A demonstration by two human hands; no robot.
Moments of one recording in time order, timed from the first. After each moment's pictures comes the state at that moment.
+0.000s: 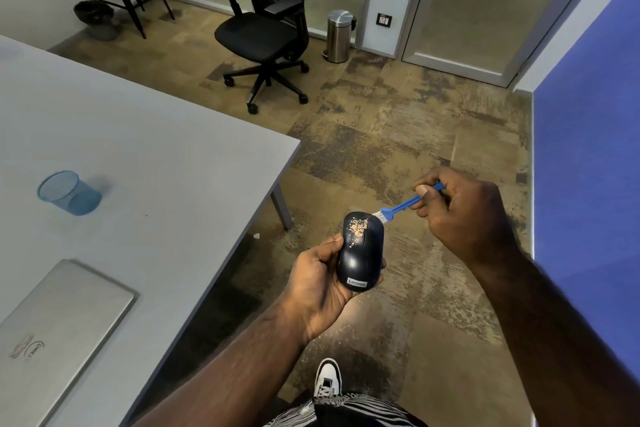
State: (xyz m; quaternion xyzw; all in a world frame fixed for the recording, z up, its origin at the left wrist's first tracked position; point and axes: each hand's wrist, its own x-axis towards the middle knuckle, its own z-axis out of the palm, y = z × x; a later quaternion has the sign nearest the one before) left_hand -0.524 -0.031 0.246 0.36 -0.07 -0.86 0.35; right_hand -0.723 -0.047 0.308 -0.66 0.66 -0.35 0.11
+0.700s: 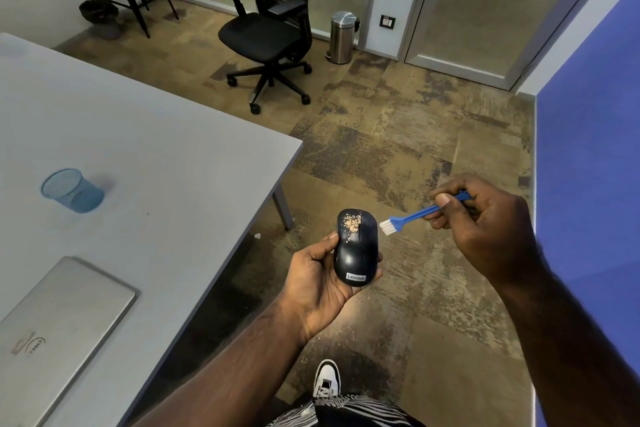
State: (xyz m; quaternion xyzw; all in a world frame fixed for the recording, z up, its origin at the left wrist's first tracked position) left_hand -0.520 -0.033 0.242 0.32 -0.03 -0.87 0.37; right_hand -0.735 -0.028 0.313 -0.65 0.62 -0.42 0.15
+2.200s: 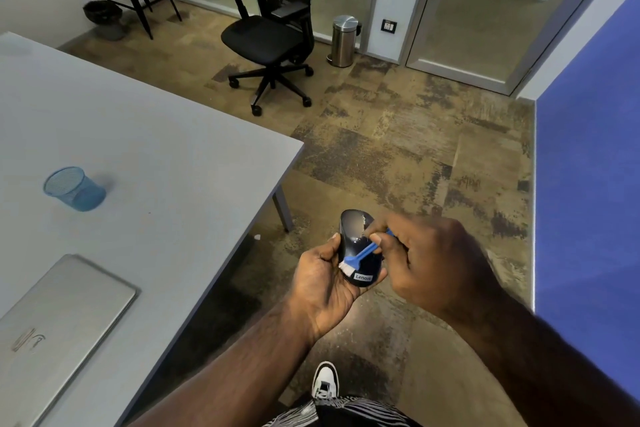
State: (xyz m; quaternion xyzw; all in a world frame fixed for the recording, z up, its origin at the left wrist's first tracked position) left_hand -0.528 -0.028 0.244 0.33 -0.03 -0.86 0.38; right_hand -0.670 -0.003 0.340 -0.78 0.58 -0.23 0.08
